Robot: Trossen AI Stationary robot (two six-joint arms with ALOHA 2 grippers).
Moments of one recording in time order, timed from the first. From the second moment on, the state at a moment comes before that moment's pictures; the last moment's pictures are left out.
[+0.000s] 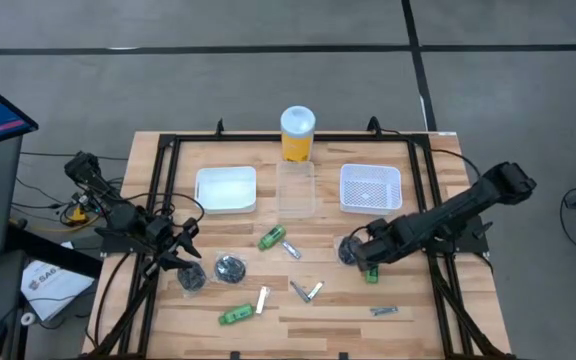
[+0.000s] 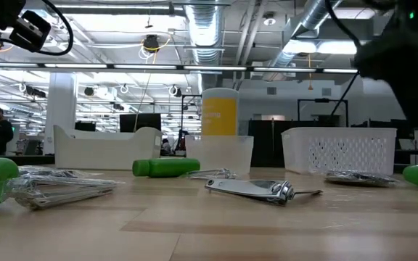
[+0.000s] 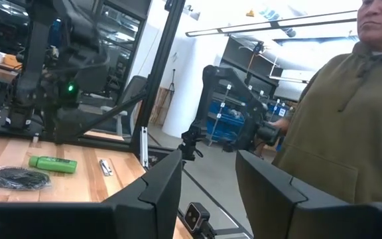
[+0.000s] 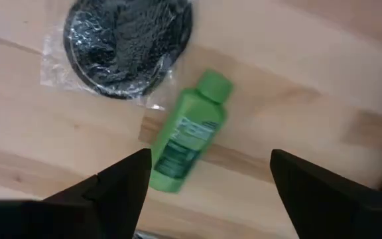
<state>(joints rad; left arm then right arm) -0.73 0.23 0.01 0.47 -0.26 -0.27 0.43 1.41 0.87 -0.99 0.00 1.66</state>
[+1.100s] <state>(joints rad) -0.73 0.25 0.01 0.48 -0.26 -0.27 0.47 1.51 0.70 -0.69 -0.03 1.70</state>
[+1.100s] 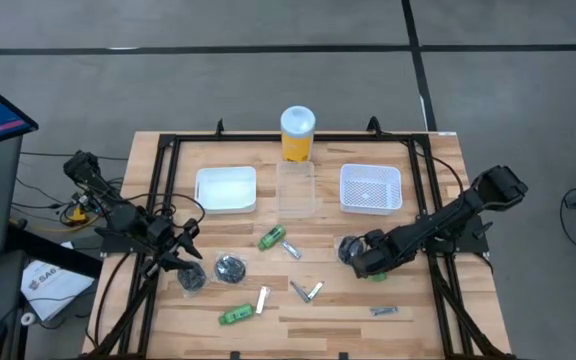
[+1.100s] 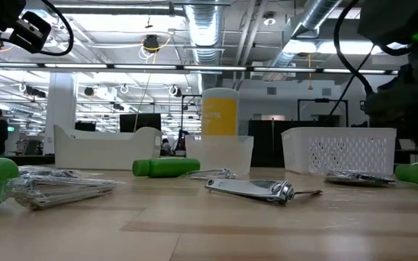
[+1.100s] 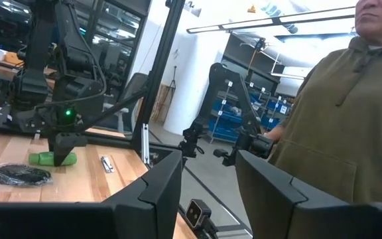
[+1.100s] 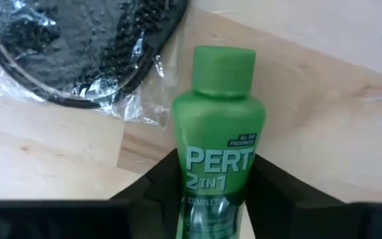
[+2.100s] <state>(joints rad) -0.73 0.25 0.01 0.48 -0.26 -0.27 -0.25 1.10 1.00 -0.91 0.08 0.71</state>
